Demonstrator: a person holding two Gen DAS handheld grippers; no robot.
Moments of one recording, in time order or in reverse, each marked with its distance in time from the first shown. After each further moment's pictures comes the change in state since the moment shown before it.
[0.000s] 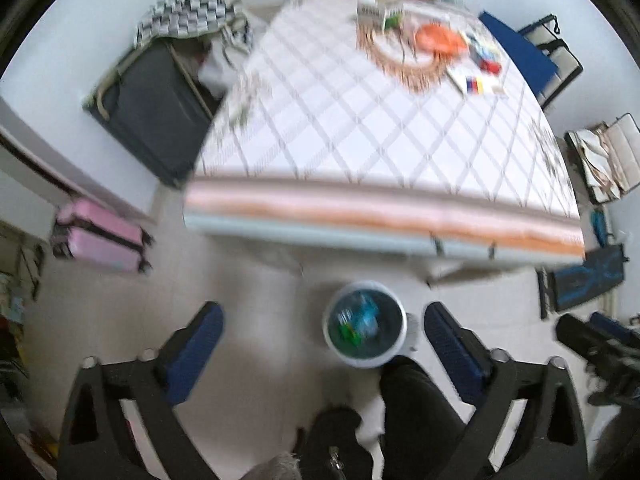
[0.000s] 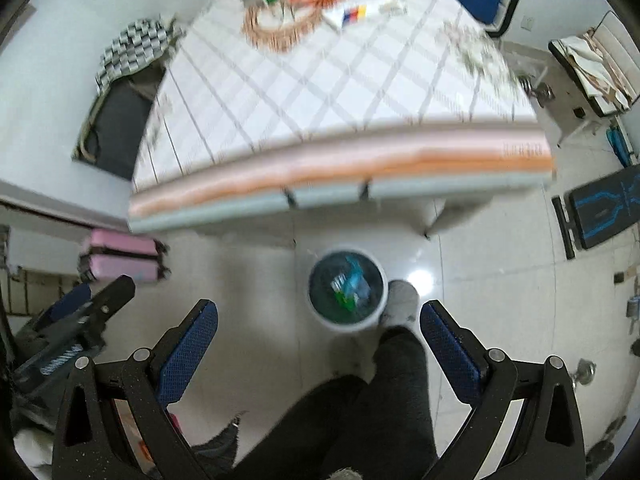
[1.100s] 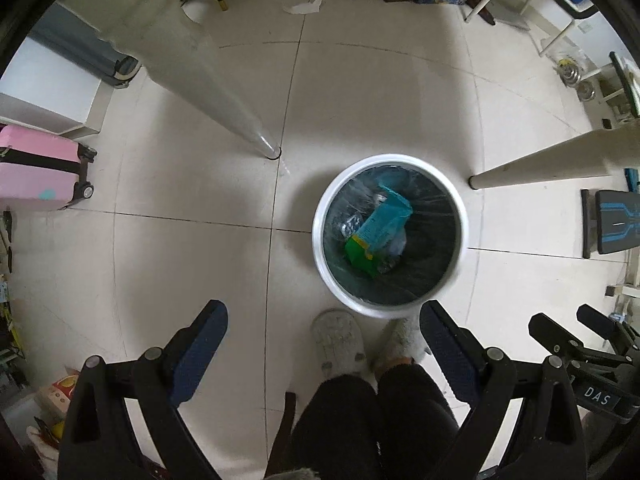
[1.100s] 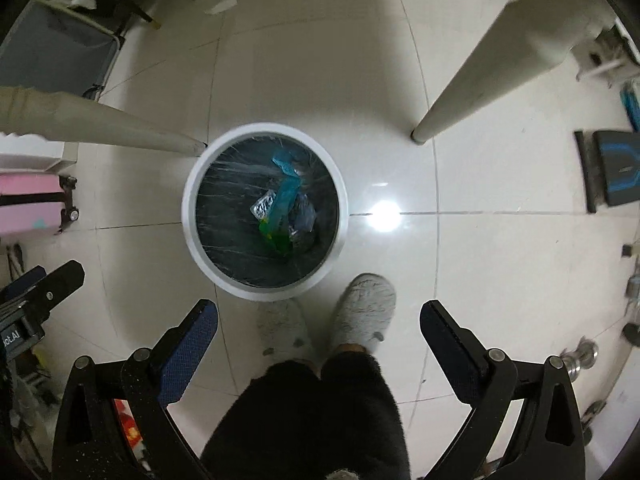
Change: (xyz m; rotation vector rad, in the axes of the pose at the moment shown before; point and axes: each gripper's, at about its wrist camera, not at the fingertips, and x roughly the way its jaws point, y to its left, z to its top) left arm 0.288 -0.010 -0.155 0.020 0.361 -0.045; right arm 0.386 -0.111 -0.118 -0.022 0.277 -0.162
